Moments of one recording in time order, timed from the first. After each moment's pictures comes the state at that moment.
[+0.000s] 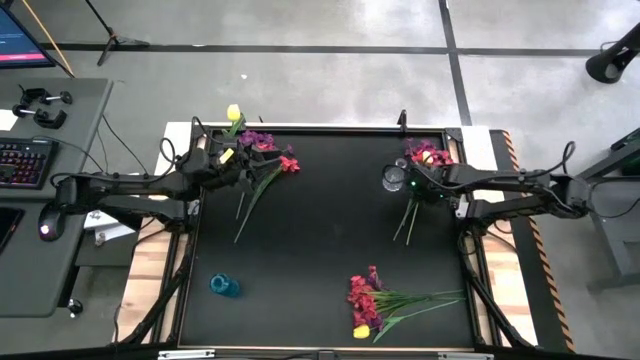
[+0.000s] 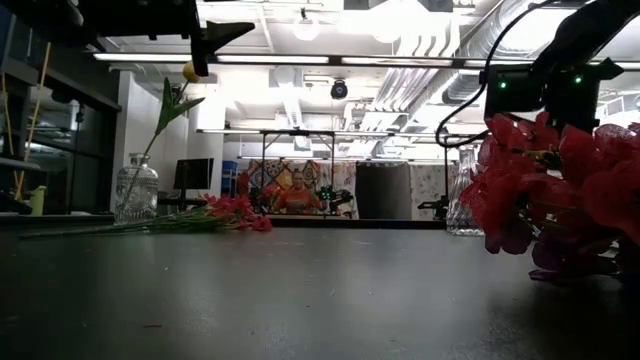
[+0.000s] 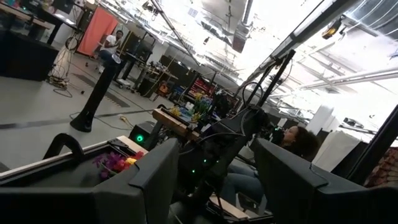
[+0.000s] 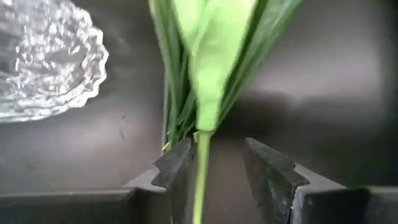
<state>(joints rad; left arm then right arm) 0.23 0.93 0.46 0.69 -0.04 -0.52 -0.40 1.12 0.51 -0.81 0.13 1.39</state>
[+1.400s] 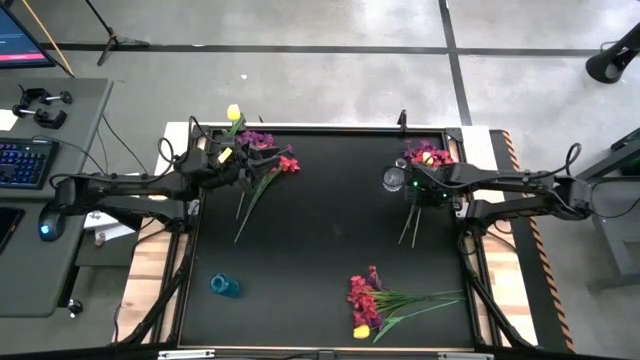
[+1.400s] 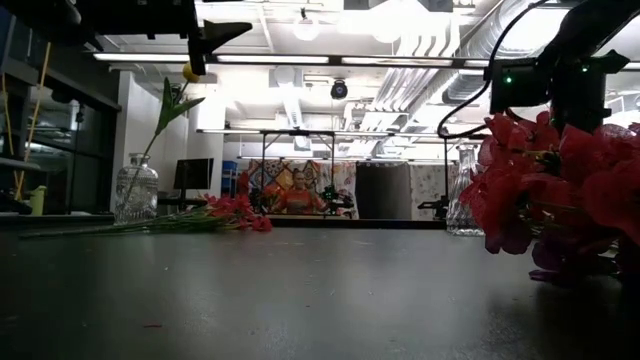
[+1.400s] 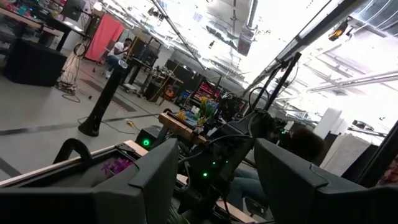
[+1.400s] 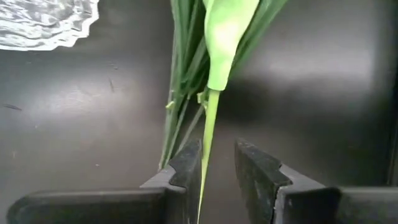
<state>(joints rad) 0.23 0.91 0.46 0.68 -0.07 -0.50 -0.40 1.08 0.53 -0.91 0.03 1.28</state>
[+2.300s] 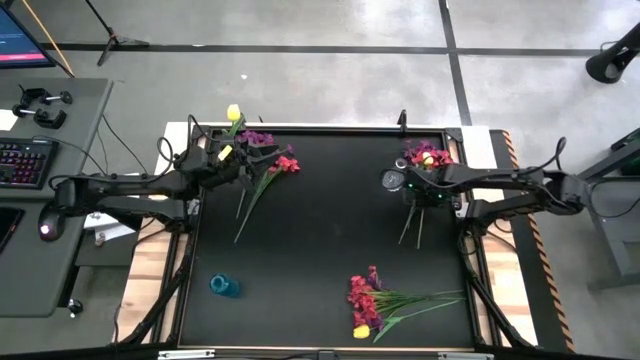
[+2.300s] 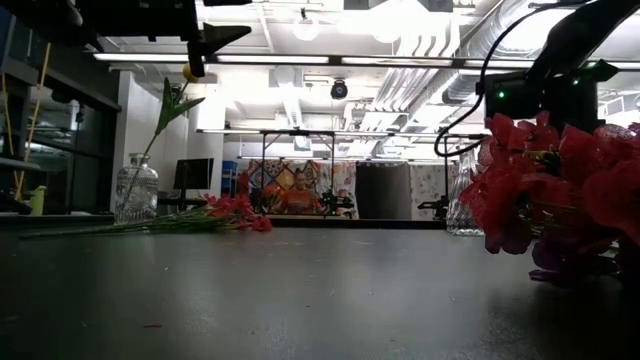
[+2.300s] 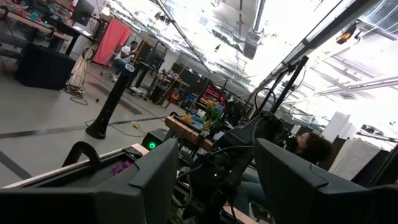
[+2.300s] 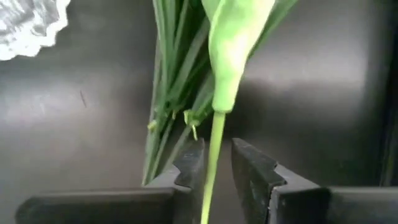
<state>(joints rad) 0.26 0.91 0.46 0.68 -0.07 -0.50 -0.40 1.18 0.53 -0.87 0.08 1.26</state>
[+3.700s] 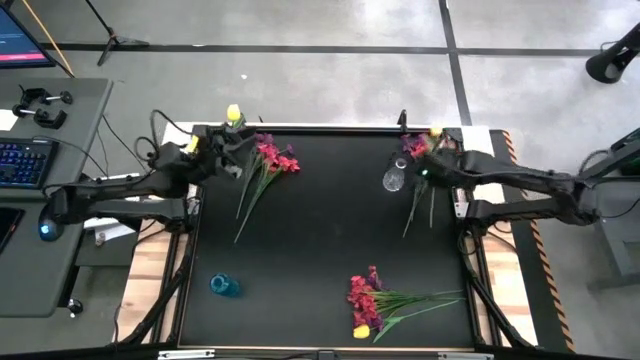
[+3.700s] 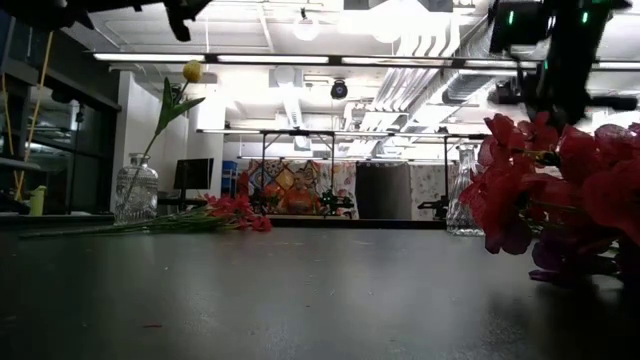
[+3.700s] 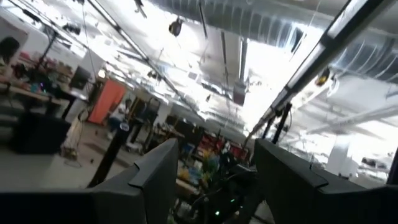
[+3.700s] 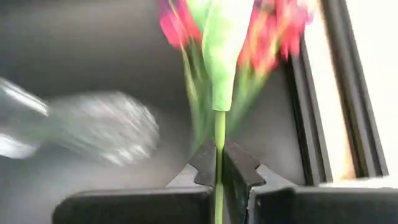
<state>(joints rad) 0.30 0.77 0.50 0.73 -0.10 -0.41 -0.39 0.96 0.81 -1.17 0.44 1.25</state>
